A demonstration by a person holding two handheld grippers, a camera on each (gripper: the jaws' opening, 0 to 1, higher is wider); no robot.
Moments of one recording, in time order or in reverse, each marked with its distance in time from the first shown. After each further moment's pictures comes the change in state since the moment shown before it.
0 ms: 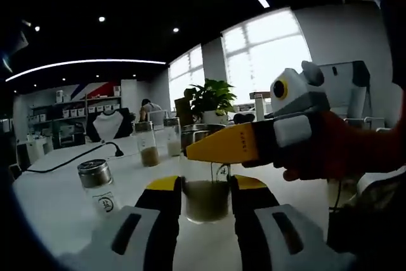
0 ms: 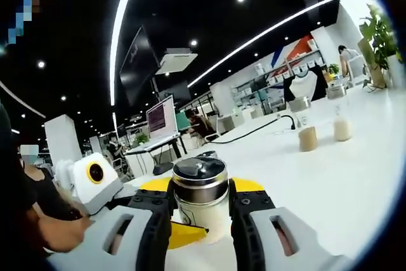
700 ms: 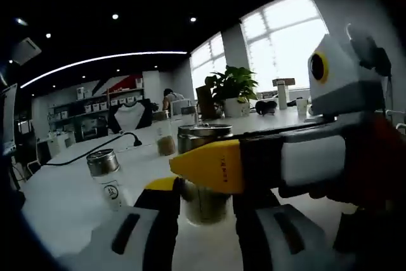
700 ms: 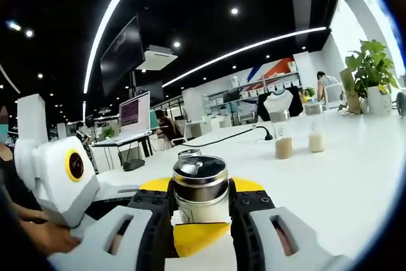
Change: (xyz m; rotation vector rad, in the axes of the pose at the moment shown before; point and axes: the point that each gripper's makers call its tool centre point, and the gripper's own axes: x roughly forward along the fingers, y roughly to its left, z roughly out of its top) left arm 0.003 0.000 -0.012 0.004 0.075 0.141; right arm -0.003 -0.002 -0.011 -0.135 -0.048 -0.228
